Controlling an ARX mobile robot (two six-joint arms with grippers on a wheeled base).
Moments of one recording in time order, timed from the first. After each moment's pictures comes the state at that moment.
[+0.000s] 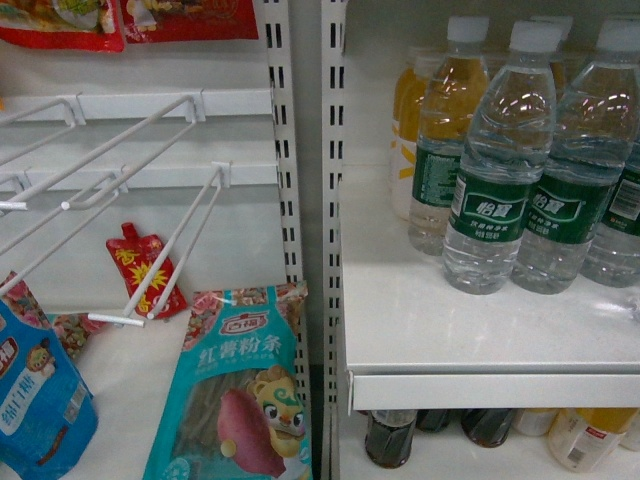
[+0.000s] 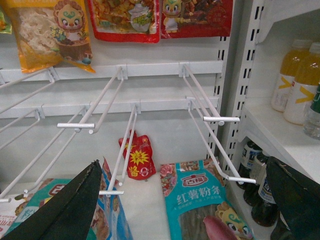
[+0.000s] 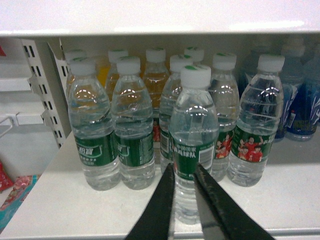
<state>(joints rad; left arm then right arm) 0.00 0.01 0.01 0.00 0.00 0.00 0.00 0.56 0.17 0.37 0.00 0.01</state>
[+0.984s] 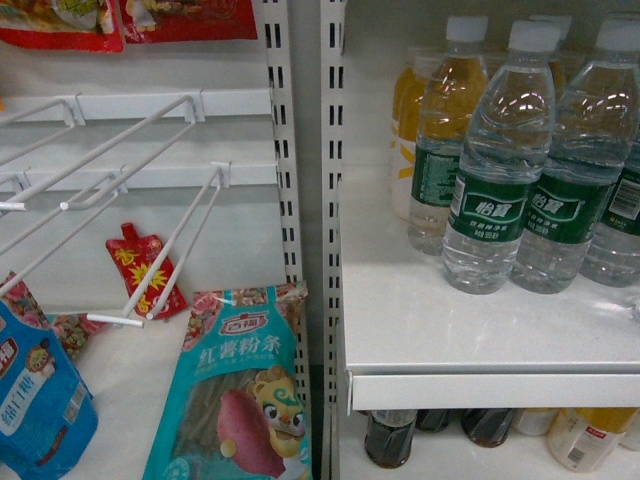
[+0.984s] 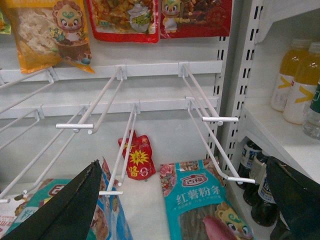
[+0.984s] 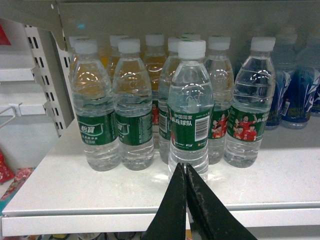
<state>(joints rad) 0.00 0.01 0.01 0.00 0.00 0.00 0.00 0.20 0.03 0.17 0.00 0.00</state>
